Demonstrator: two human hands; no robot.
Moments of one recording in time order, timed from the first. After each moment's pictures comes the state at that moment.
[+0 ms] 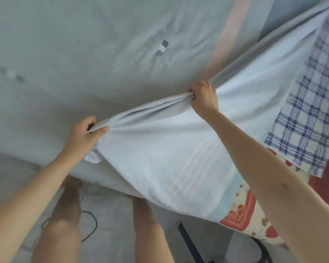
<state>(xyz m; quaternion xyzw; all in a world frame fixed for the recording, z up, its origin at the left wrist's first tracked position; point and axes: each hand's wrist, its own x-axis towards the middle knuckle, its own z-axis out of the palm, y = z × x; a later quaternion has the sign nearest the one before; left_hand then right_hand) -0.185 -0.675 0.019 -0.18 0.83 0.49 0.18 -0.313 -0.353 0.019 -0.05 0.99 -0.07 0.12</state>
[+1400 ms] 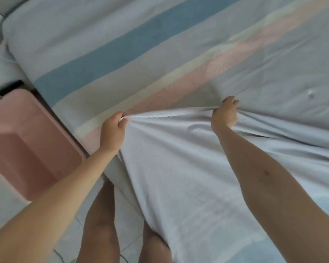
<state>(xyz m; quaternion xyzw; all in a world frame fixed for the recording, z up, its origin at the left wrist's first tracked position) -0.310 -1.184 -0.057 -0.37 0.82 0.44 -0.06 -0.539 -0.971 -0.041 0.06 0.99 -0.10 0.12</state>
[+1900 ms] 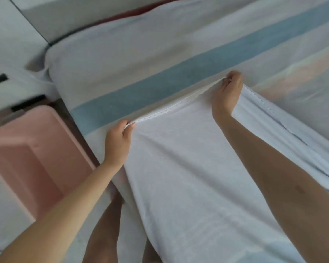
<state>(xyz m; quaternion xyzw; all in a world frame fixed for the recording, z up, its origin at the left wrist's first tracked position) -0.317 -1.293 -0.034 -0.40 0.76 0.50 -0.15 -0.586 -1.171 0.000 -0.10 0.91 -0.40 -0.01</state>
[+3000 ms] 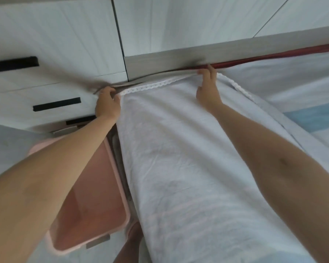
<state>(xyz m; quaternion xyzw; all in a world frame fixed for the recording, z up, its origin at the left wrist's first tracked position) -0.311 -1.592 -0.090 -0.62 0.70 0.33 -0.12 -0.565 -1.467 -0.052 -0.41 0.86 -0.23 0.19</state>
